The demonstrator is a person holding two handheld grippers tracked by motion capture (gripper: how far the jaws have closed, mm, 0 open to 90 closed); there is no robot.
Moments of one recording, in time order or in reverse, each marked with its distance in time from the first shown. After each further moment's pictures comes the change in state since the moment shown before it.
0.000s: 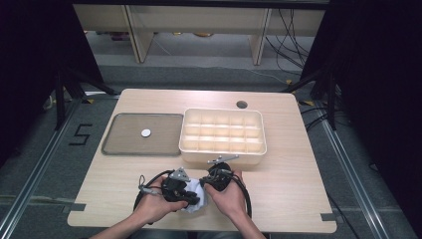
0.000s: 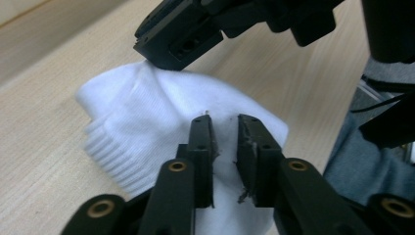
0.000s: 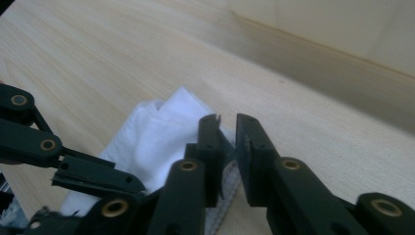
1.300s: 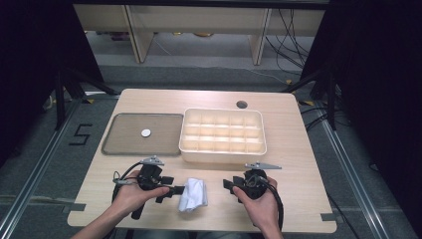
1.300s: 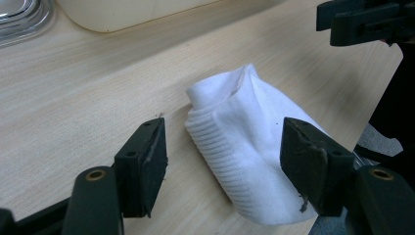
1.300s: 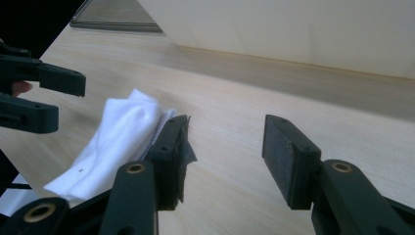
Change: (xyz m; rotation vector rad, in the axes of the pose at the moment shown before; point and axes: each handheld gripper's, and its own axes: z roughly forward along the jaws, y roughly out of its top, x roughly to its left) left arm 0.045 -0.014 -0.038 -0.110 0.017 -0.242; right arm -0.047 -0.041 -0.066 -0.195 0.007 0.134
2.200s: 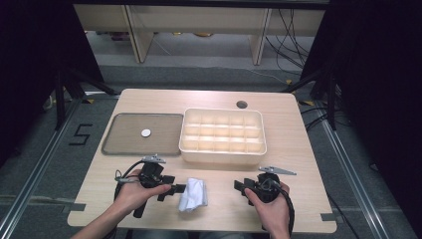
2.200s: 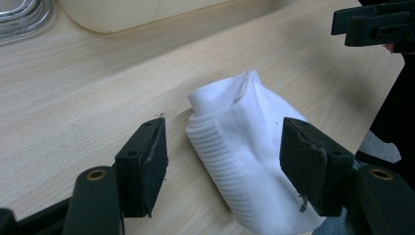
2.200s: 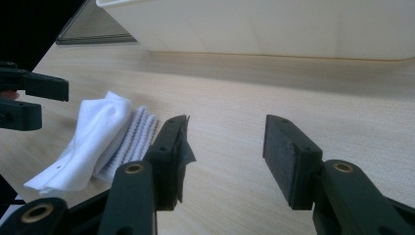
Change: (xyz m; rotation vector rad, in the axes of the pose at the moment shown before) left arm -0.001 0.005 0.003 0.002 0.018 -0.024; right arm -0.023 -0.012 -0.017 -0.047 -0.023 0.069
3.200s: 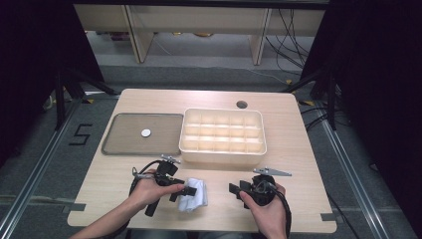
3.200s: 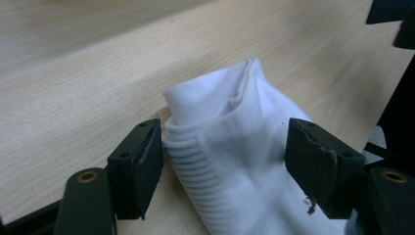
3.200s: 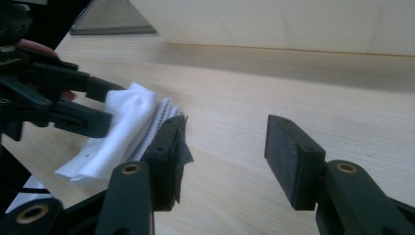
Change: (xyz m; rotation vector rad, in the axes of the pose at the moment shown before) left arm -0.005 0.008 0.044 0.141 -0.016 -0.055; right arm 0.020 -0.001 -0.003 0.027 0.019 -0.023
